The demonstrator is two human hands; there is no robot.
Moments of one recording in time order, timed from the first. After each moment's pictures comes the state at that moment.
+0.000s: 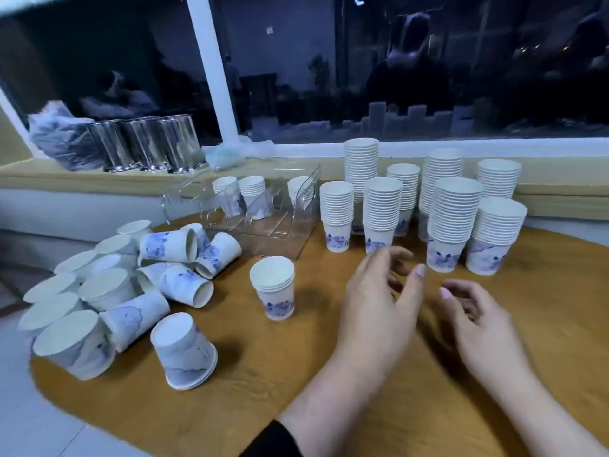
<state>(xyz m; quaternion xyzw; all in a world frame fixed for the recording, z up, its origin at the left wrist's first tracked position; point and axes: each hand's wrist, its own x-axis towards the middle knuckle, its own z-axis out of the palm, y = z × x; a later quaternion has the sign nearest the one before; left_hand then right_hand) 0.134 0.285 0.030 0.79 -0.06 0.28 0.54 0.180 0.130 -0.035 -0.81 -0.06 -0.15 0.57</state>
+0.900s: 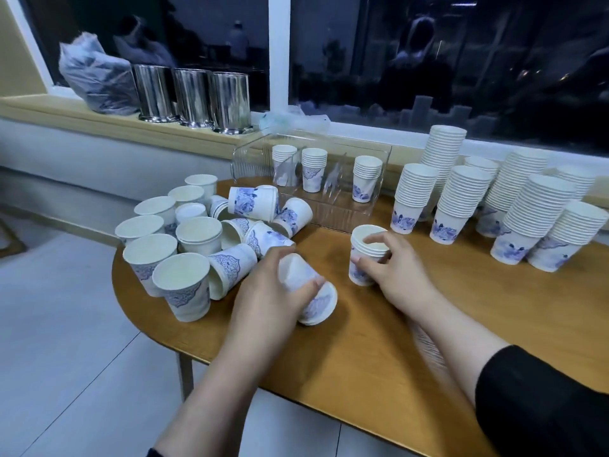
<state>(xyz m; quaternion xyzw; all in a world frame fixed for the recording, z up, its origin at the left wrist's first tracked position) 0.033 0.544 0.007 0.85 0.14 0.22 0.45 0.160 0.365 0.000 -0.88 -0.17 -0.11 0.43</state>
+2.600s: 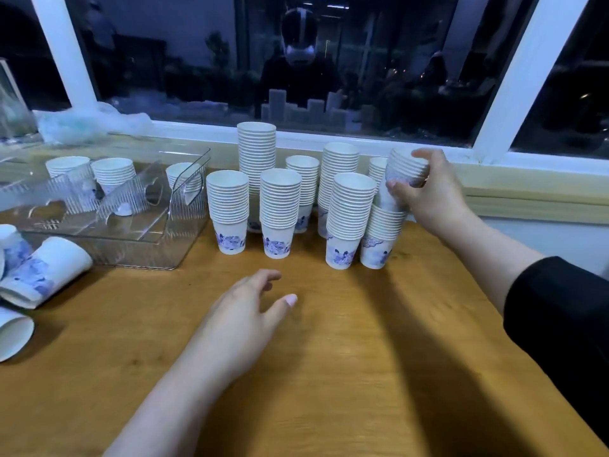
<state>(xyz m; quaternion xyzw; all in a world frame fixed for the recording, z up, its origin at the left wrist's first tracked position) 0.179 0.336 0.004 0.93 -0.05 0.05 0.37 0.315 0.043 0.090 -0.89 0.00 -0.29 0.35</state>
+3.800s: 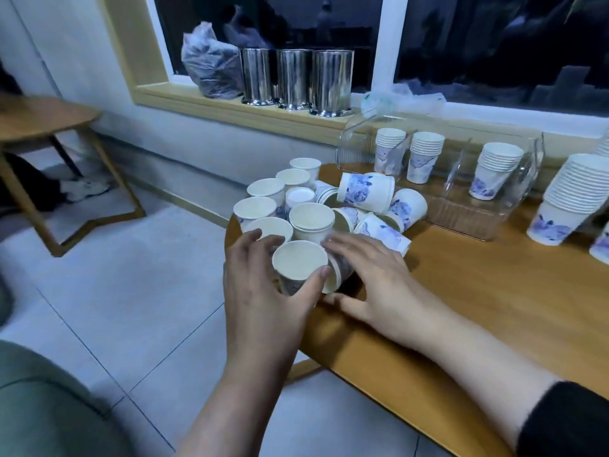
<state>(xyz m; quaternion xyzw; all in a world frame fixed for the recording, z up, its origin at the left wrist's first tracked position) -0.016 0.653 -0.021 0.81 0.22 0.46 0.30 0.112 0.519 -0.016 -0.82 -0.51 -0.06 0.24</state>
